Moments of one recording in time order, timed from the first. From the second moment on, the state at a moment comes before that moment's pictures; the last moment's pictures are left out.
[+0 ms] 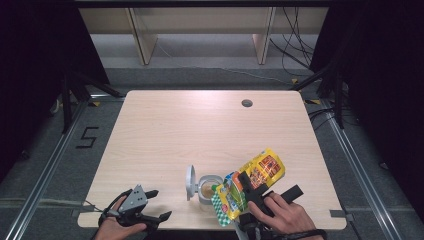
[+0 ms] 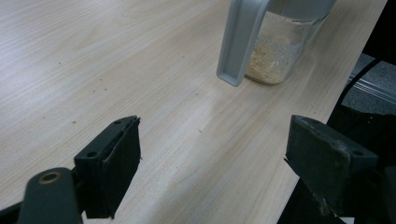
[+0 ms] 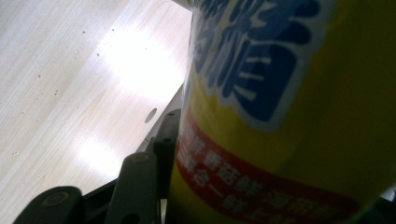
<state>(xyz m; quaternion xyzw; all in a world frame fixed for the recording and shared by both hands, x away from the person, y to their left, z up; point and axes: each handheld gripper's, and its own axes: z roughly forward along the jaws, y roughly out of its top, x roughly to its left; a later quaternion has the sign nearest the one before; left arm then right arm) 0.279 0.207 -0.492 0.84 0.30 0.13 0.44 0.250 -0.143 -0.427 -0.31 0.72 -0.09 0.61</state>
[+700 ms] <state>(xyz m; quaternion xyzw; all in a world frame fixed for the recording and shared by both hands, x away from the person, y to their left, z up) 0.278 0.205 -0.493 0.83 0.31 0.12 0.45 0.249 -0.142 -0.427 -0.32 0.72 -0.10 0.60</state>
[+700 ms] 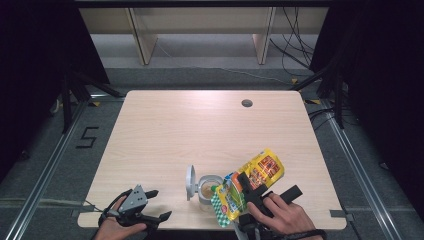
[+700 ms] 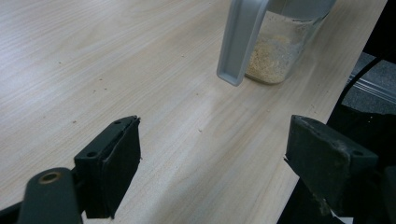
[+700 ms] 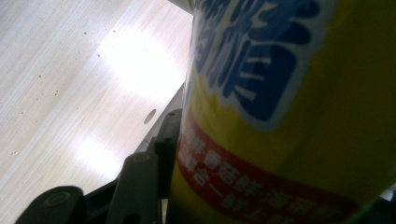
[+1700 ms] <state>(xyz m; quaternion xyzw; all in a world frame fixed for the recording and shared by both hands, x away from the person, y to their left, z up) 0.279 0.206 -0.492 0.84 0.30 0.13 0.44 0.249 -0.142 -0.427 -0.33 0.72 -0.10 0.60</state>
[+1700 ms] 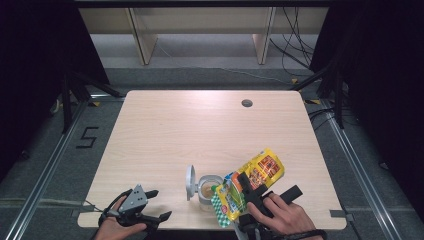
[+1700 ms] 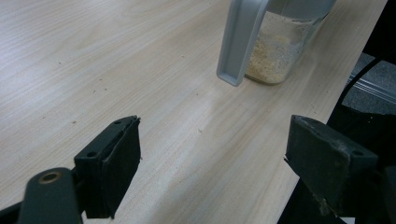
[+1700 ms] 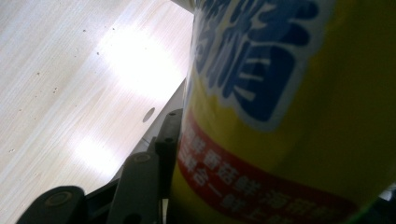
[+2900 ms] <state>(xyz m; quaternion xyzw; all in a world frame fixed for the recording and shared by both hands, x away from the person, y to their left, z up) 0.279 0.207 -0.492 0.84 0.30 0.13 0.44 0.249 -0.143 -0.427 -0.33 0.71 -0.10 0.61</state>
